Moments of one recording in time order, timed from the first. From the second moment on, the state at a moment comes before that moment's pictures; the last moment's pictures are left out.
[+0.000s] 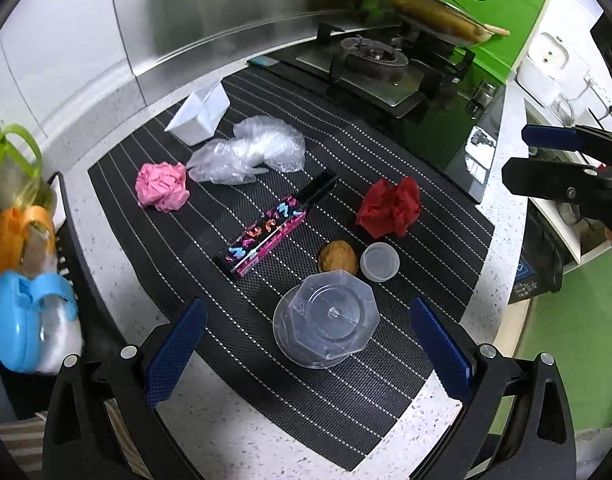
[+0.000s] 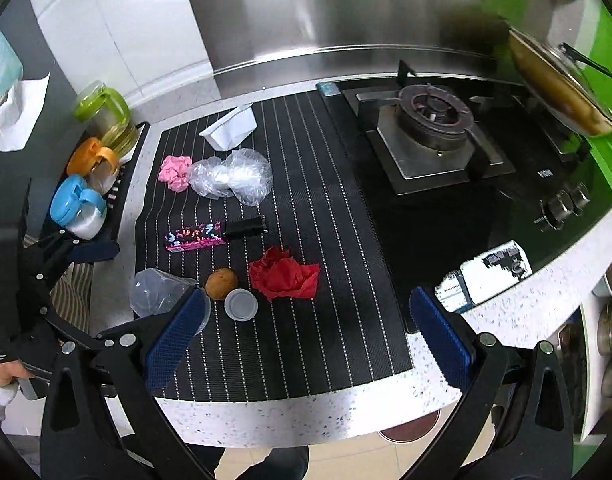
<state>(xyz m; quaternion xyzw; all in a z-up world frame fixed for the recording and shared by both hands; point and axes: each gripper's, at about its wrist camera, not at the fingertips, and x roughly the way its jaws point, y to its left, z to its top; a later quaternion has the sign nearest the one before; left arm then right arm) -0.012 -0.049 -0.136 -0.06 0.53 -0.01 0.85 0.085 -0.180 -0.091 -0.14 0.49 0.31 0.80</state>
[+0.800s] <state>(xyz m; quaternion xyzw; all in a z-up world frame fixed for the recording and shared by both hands) -0.012 -0.029 -0.103 -0.09 0.51 0.01 0.86 0.107 -0.141 -0.140 -0.18 0.53 0.33 0.76</state>
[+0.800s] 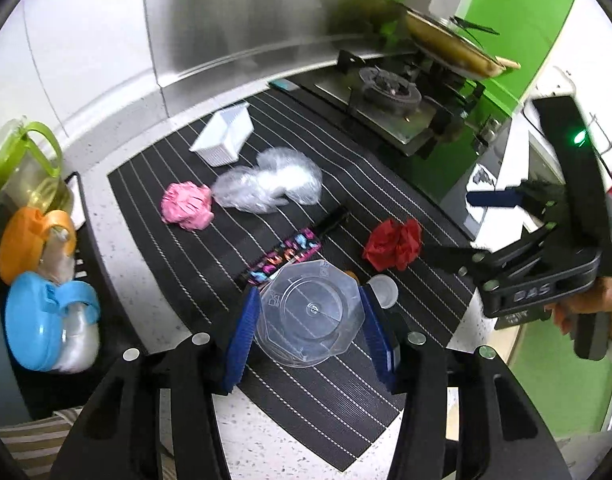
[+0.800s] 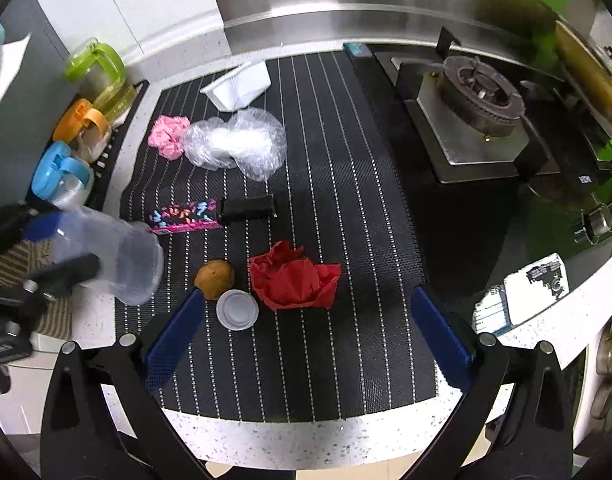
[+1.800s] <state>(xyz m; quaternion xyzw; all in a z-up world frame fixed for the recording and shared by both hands) -0.012 -0.006 -0.090 -0.11 0.49 0.03 0.86 0.120 -0.133 -0.162 -0.18 0.56 0.34 0.74</state>
